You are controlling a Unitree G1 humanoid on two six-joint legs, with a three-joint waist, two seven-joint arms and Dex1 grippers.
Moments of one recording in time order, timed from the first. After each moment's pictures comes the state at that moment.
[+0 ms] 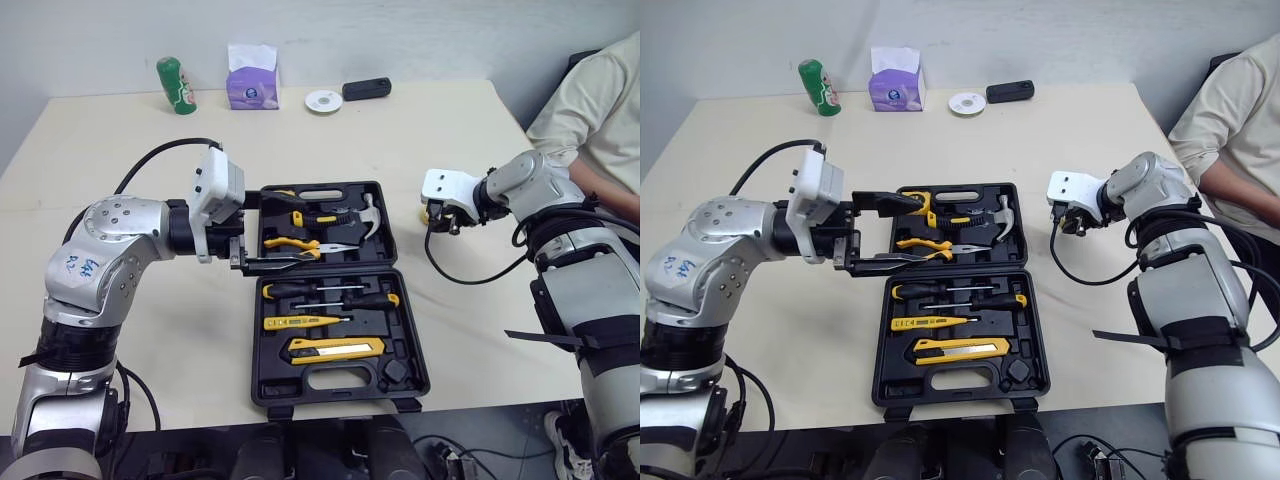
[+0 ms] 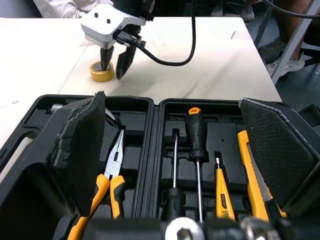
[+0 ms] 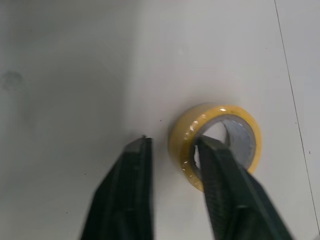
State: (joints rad) left arm -0.67 0.72 0.01 -0.23 -0.58 0.60 -1.04; right arm -1.37 -0.58 0.43 1.33 -0.41 -0.08 1.09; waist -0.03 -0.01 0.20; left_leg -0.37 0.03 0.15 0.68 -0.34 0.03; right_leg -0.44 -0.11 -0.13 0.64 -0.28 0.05
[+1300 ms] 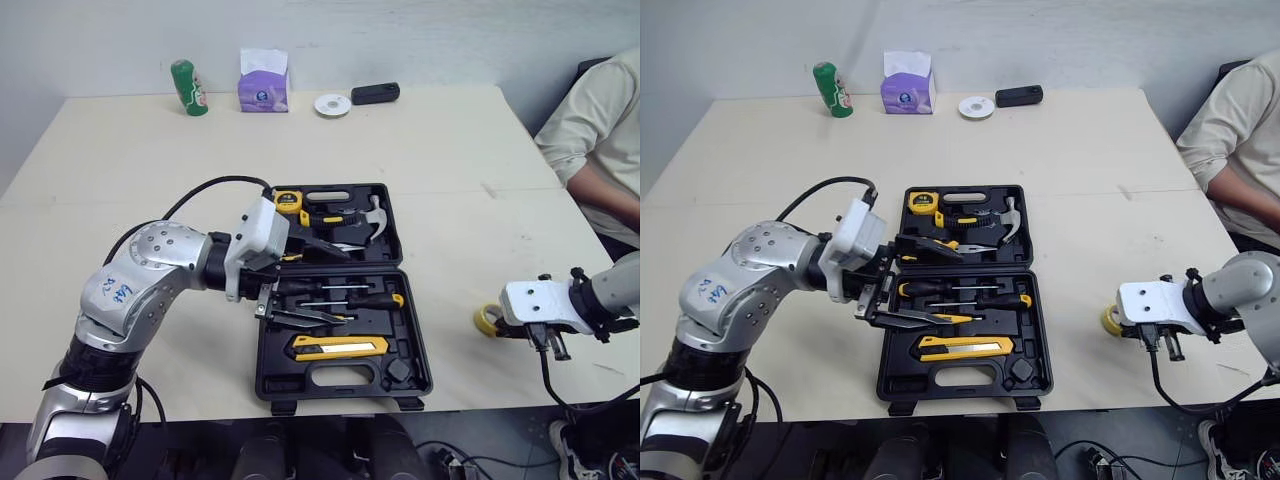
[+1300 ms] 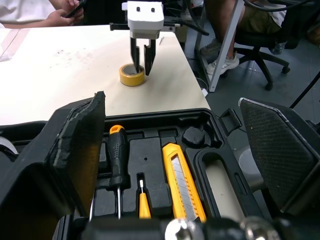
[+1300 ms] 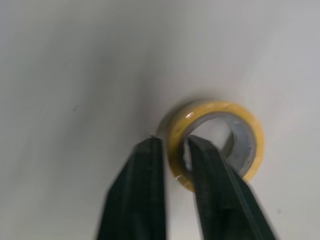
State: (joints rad) left arm -0.60 0.66 -0.11 -0.39 -0.64 0.64 -1.10; right arm -0.26 -1.24 0.09 -0.05 0.01 0.11 1.44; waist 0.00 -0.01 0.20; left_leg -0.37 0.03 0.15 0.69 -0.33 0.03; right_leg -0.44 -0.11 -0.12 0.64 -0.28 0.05
